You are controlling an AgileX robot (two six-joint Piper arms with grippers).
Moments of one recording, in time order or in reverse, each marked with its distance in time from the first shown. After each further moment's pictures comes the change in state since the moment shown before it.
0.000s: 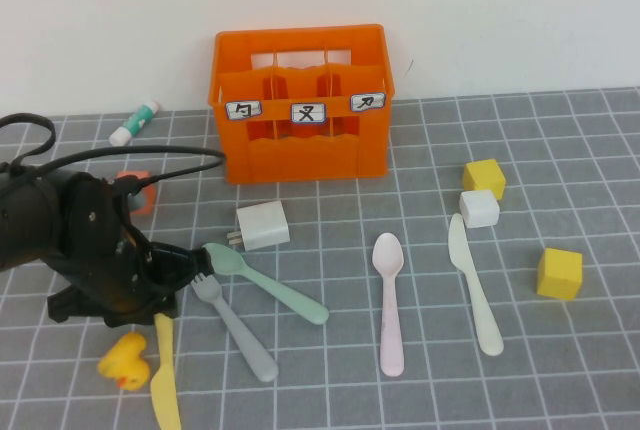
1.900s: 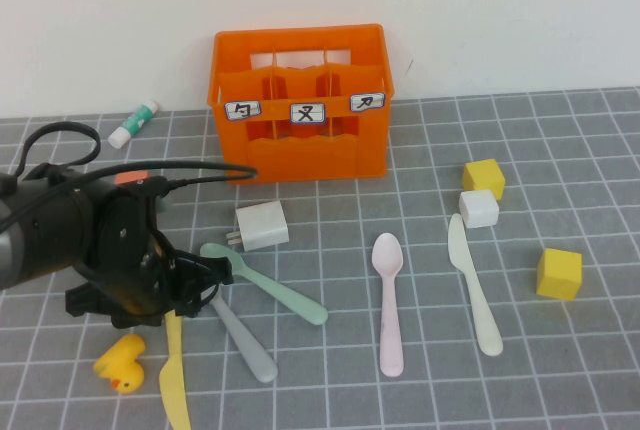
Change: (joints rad) right arm 0.000 0.000 0.000 0.016 -0.002 0.000; left arm -0.080 -0.013 0.004 0.127 -0.016 -0.091
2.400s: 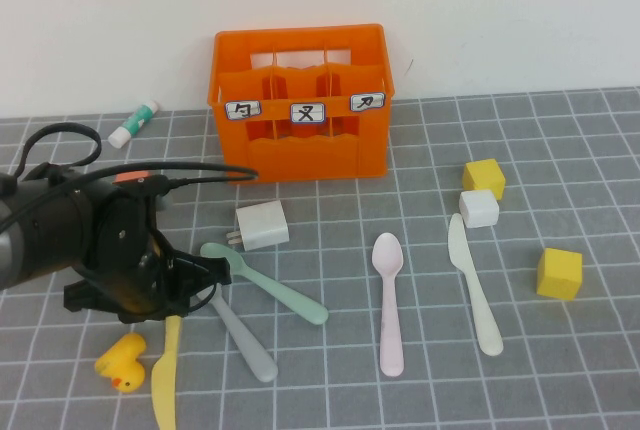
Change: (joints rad) right arm 0.000 0.000 0.000 0.000 -0.002 0.000; left arm 0.000 0.004 -0.002 0.028 -0.010 0.015
